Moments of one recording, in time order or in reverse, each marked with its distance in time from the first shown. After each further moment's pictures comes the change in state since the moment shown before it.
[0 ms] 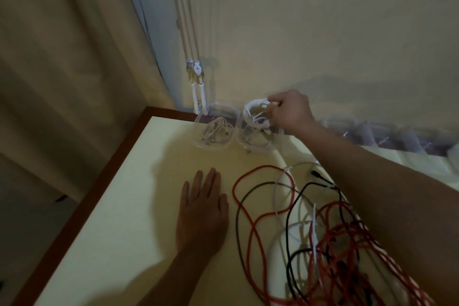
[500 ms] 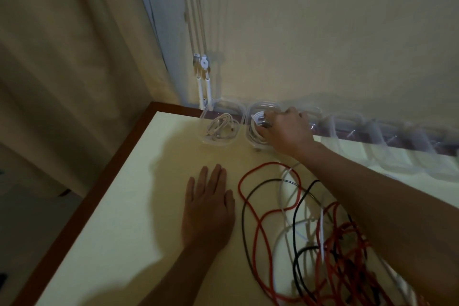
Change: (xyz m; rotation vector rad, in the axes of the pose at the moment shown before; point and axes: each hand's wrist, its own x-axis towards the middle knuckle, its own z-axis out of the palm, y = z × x) left_hand -0.001 -0.002 0.004 0.011 0.024 -0.002; right_hand -0.030 0.018 0.028 -0.683 -0.122 -0.297
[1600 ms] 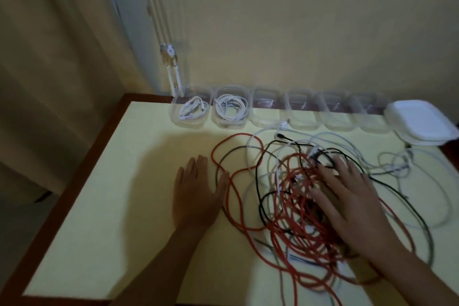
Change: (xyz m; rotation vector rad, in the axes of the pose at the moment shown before) left_hand -0.048 0.024 -0.007 -0.107 0.014 0.009; right_hand -0.310 0.086 -0.015 0.158 0.105 0.182
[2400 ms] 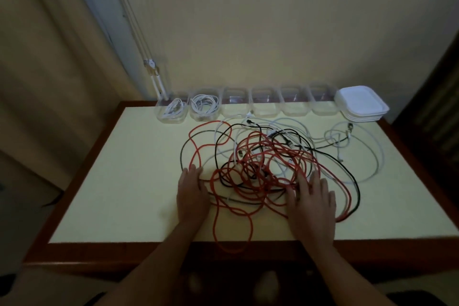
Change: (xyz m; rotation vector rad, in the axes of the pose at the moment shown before) left_hand -0.091 0.054 0.014 -0.357 0.160 -0.058; right_hand -0.101 0.012 0.023 0.005 0.037 0.392
